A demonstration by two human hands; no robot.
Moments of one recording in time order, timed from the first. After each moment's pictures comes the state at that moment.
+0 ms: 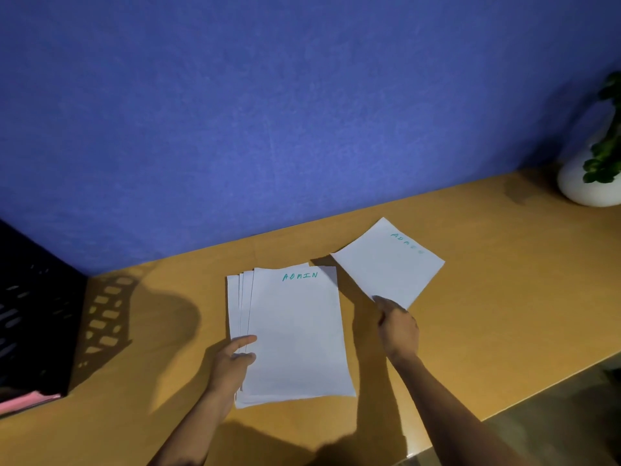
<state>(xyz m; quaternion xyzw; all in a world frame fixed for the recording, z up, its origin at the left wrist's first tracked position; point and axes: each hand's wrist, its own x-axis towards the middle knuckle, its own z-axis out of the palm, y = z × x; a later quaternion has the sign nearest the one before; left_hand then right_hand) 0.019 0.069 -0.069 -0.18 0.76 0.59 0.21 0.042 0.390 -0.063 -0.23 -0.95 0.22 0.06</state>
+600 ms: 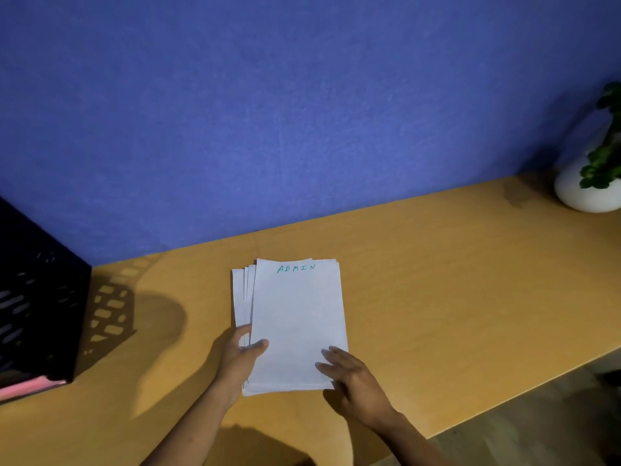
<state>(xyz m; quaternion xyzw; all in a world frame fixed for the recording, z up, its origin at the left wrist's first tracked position) 0.025 0.076 -0.060 -0.20 0.73 0.62 0.22 0.124 0.314 -0.082 0.10 -0.94 0.31 -0.06</state>
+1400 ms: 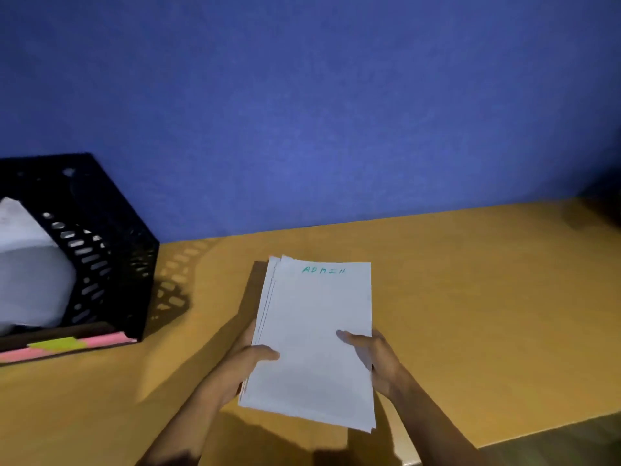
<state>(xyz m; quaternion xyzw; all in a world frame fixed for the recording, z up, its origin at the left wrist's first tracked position) 0.048 -0.018 -0.014 -0.07 0.68 0.67 0.30 0.067 0.253 -0.028 -0.13 -0.48 0.84 -0.22</state>
